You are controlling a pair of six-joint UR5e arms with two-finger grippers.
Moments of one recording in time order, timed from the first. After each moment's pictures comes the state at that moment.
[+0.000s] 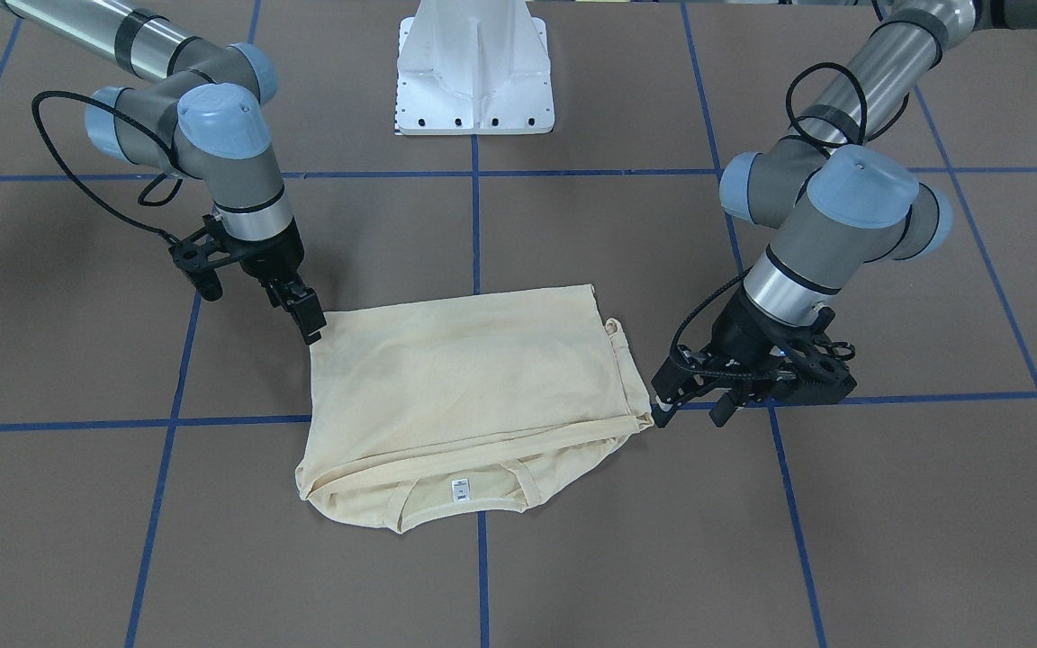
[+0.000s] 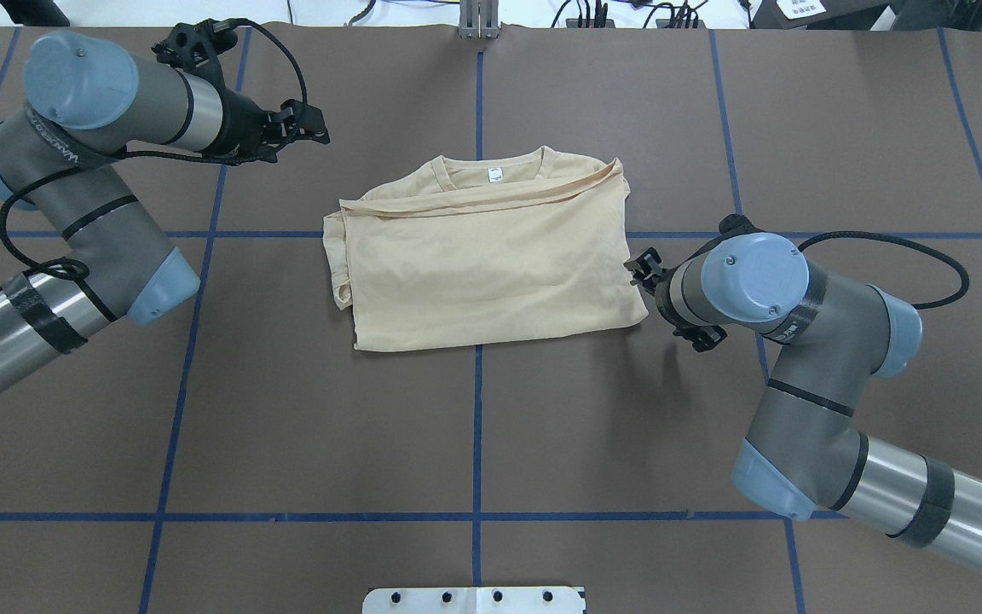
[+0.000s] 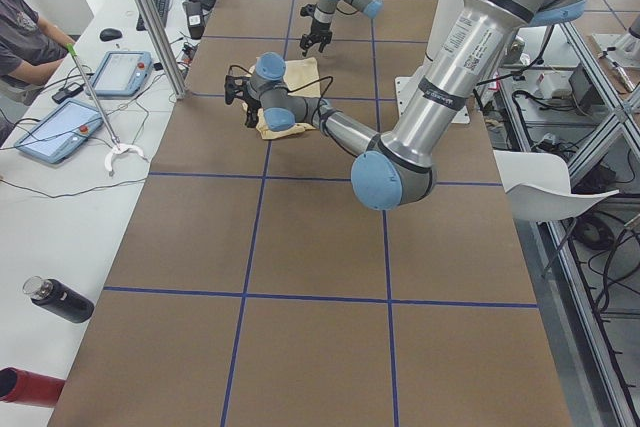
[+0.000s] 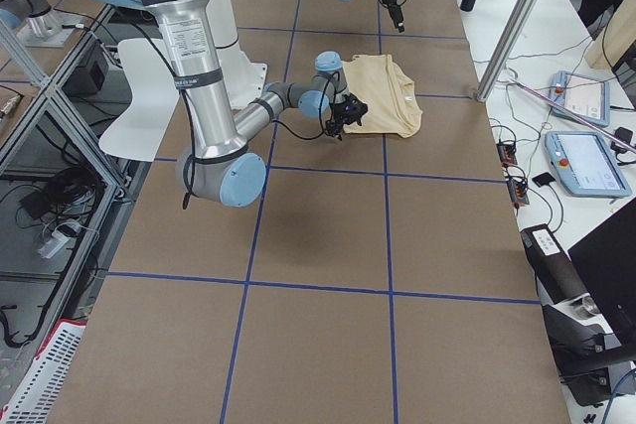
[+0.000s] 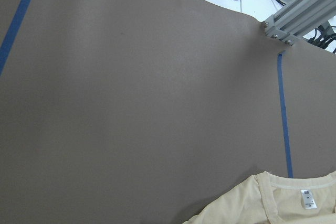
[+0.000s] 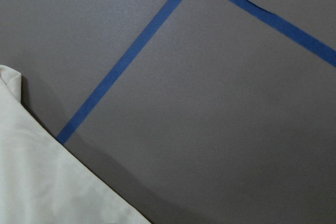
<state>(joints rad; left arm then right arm) -0.86 -2.13 -1.41 -2.35 -1.93 -1.32 0.55 -1.22 1.73 -1.28 1.68 2.09</state>
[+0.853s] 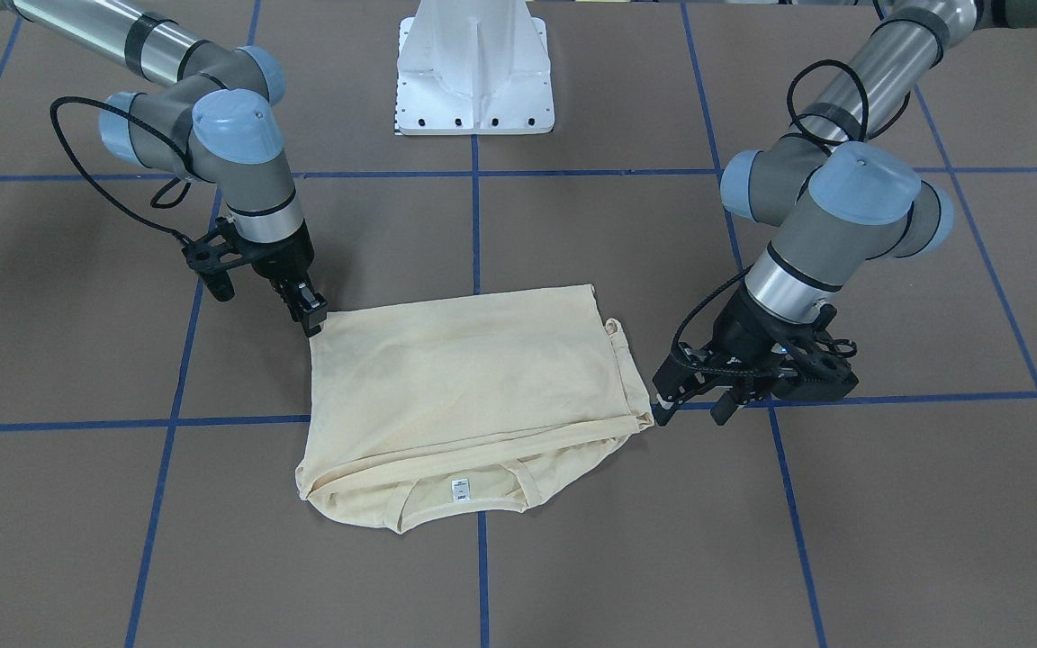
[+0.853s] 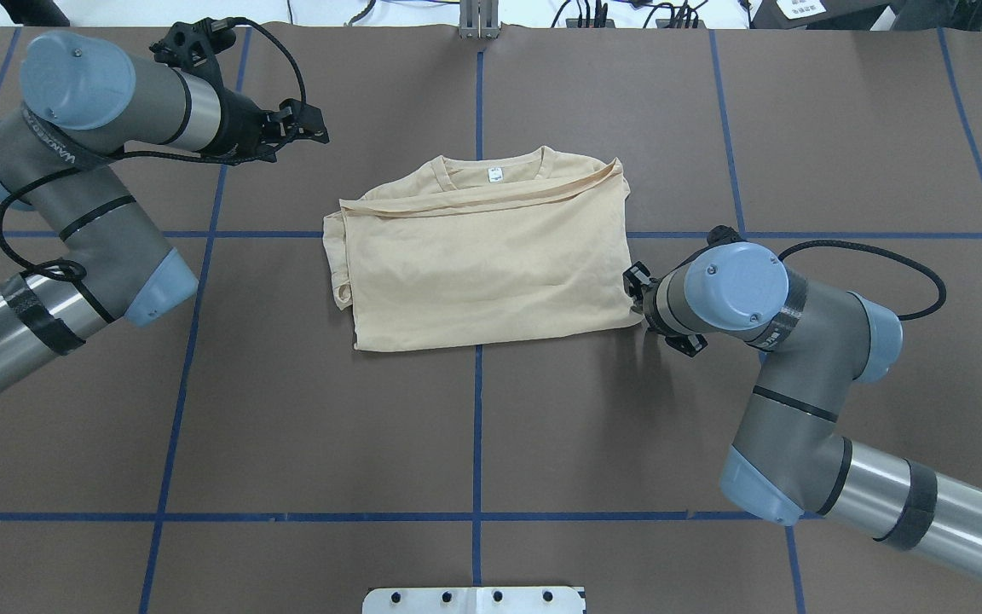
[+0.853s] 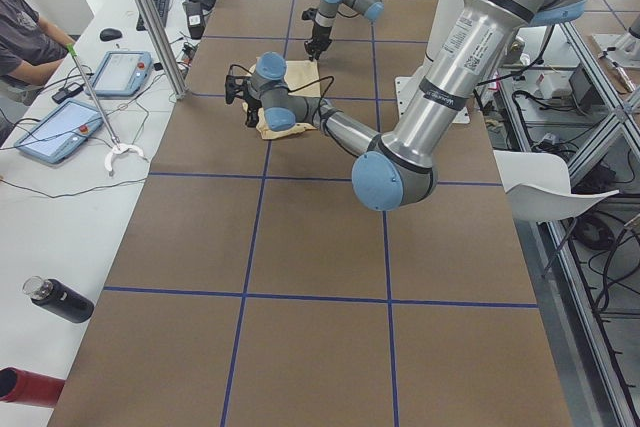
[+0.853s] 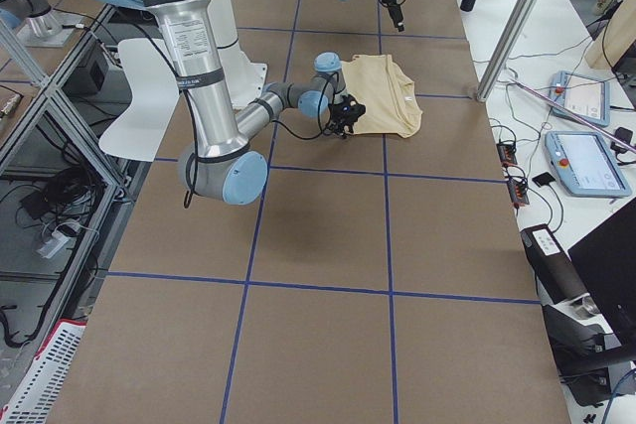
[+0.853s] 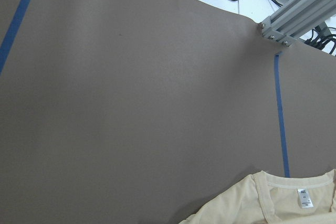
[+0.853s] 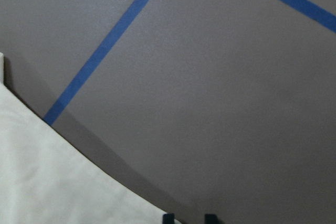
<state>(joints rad) -0.86 -2.12 -1.42 -2.35 -1.93 -1.32 0.53 -1.21 1.71 -1.28 1.69 2.11</state>
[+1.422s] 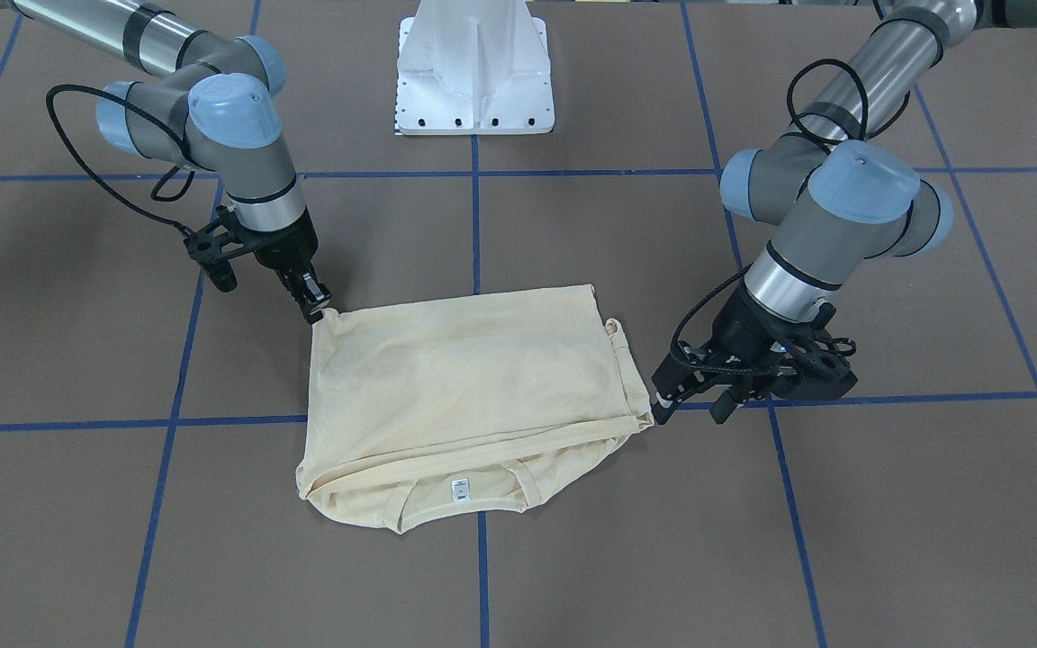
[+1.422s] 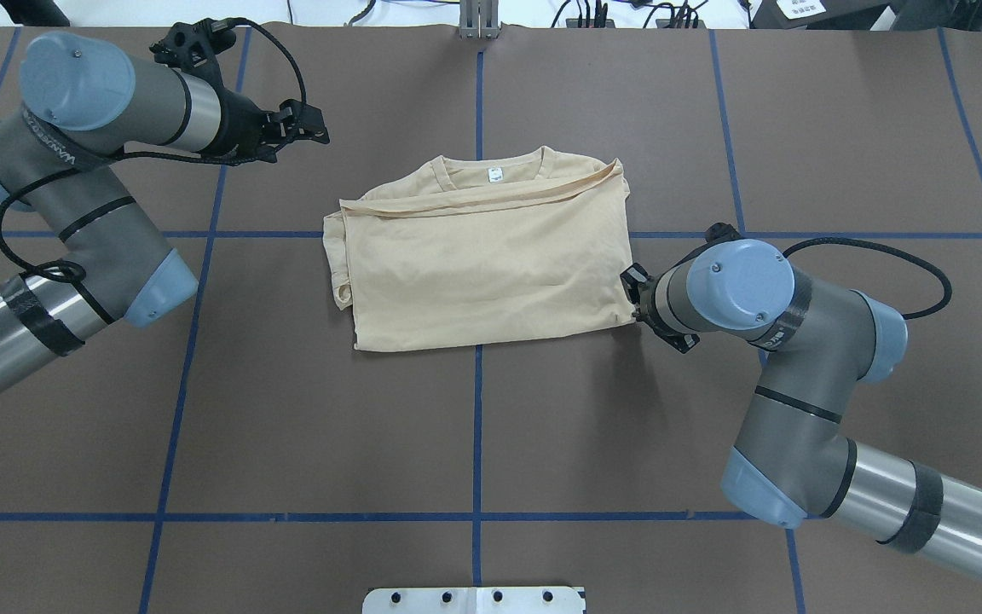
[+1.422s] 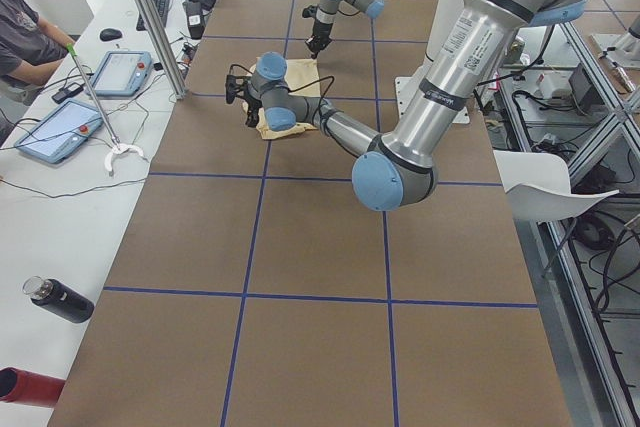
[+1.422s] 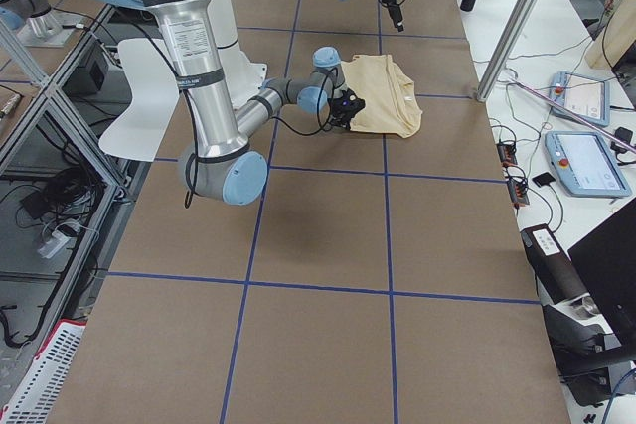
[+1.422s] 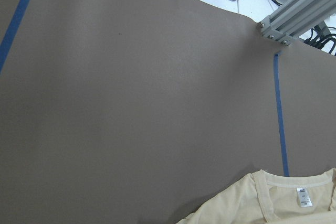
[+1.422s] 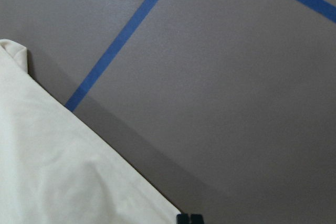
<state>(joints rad) -0.86 -2.12 -1.42 -2.35 -1.93 -1.32 0.54 -1.22 1.76 -1.28 1.70 2.11</state>
